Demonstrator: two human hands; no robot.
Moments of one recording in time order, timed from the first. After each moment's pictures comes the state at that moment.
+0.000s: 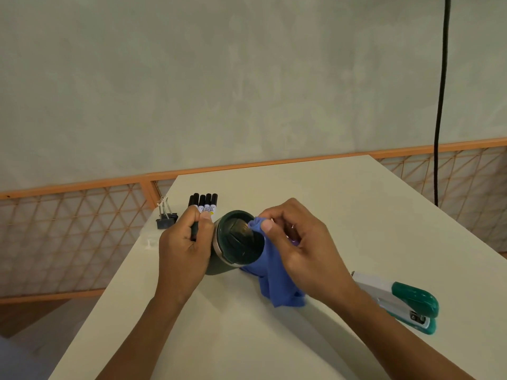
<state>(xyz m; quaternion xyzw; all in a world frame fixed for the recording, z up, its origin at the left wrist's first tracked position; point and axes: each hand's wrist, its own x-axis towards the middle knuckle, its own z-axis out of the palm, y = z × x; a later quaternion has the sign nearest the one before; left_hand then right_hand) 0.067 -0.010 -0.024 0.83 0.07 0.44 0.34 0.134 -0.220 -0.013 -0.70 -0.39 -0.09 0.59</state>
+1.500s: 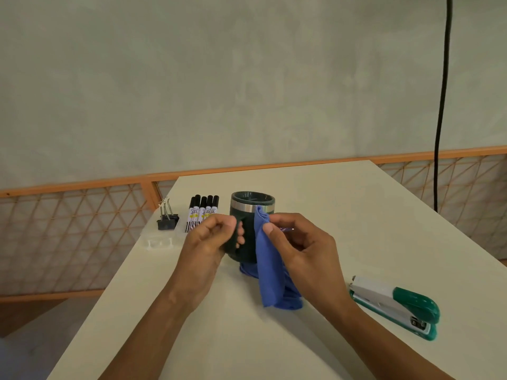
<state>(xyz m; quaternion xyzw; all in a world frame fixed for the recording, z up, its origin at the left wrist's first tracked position) 0.073 -0.026 -0.019 0.63 0.05 0.20 0.75 0.135 -0.210 -0.035 -0.68 -0.26 -0.05 0.69</state>
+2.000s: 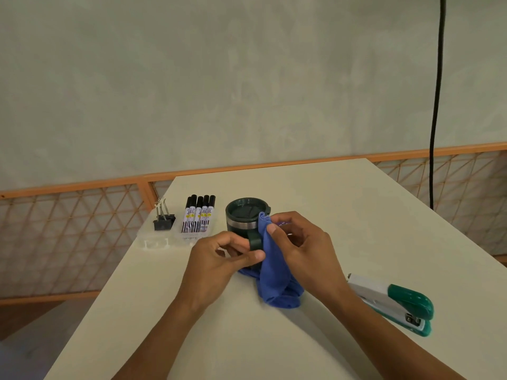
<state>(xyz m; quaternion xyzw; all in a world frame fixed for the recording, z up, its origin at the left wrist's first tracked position) 0.076 -0.033 -0.043 0.80 0.08 0.21 0.55 0.156 -0.216 -0.043 -0.72 -0.26 -0.03 0.64</state>
